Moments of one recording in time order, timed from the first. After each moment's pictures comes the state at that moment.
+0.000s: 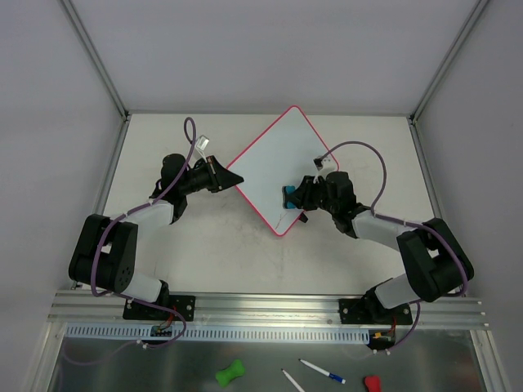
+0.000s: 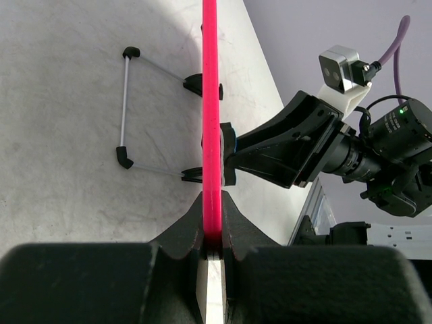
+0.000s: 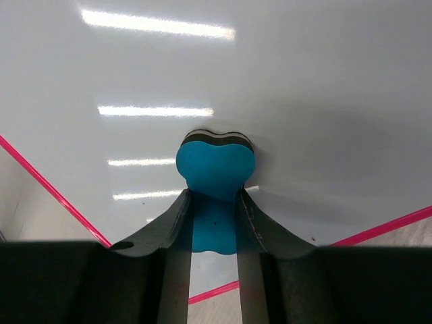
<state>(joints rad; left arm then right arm) -0.25 1.46 0.66 0.58 0.72 -0.77 0.49 1.47 0.61 0.42 -0.27 0.48</state>
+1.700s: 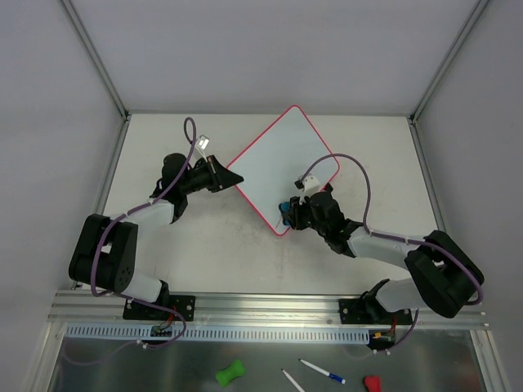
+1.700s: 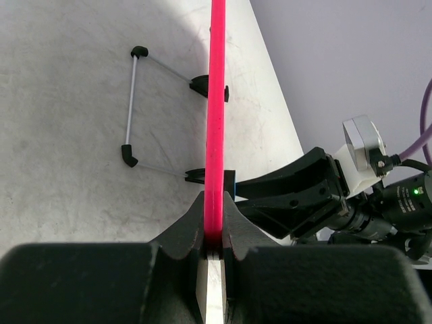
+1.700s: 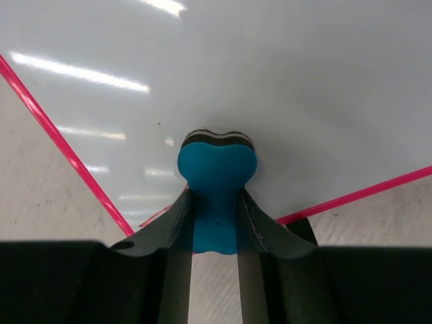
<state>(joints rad) -0.25 1.47 0.67 0.56 0.69 -0.78 0.73 1.37 0.50 0.36 0.01 0.28</state>
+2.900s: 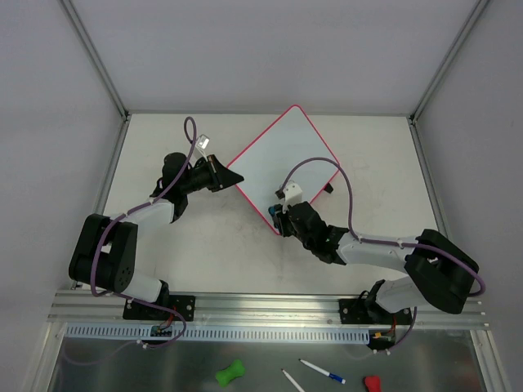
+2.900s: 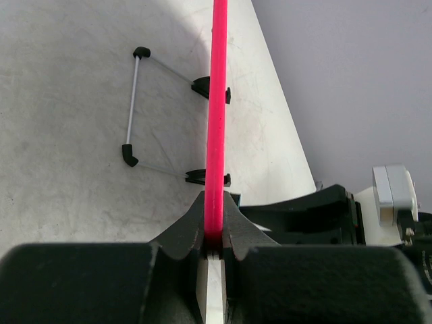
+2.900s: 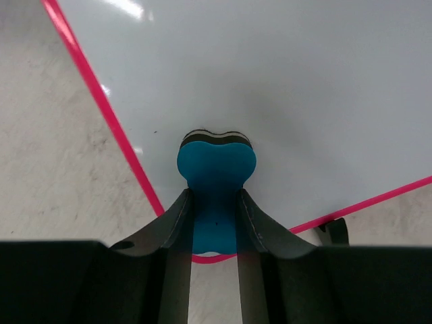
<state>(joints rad) -0.26 1.47 0.68 0.54 0.68 -0.77 0.97 1.39 0.56 0.32 0.32 0.23</state>
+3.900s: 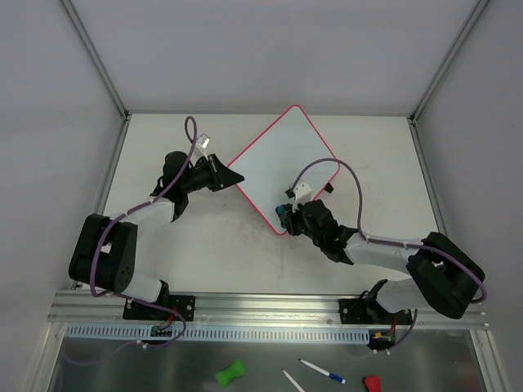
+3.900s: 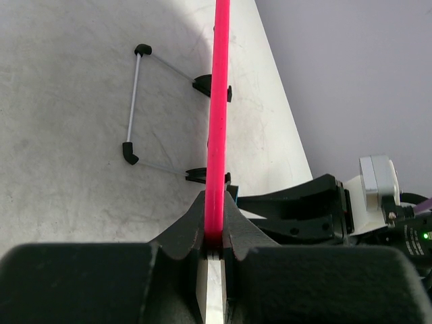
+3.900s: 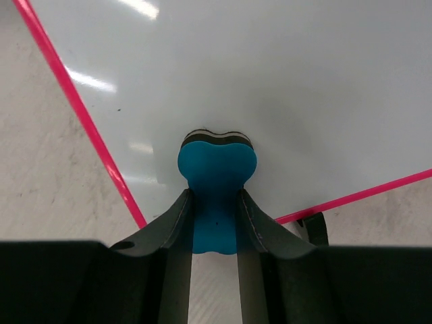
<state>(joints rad) -0.26 1.47 0.69 0.51 0.68 -0.77 0.85 1.35 0.49 0.38 0.18 0.18</state>
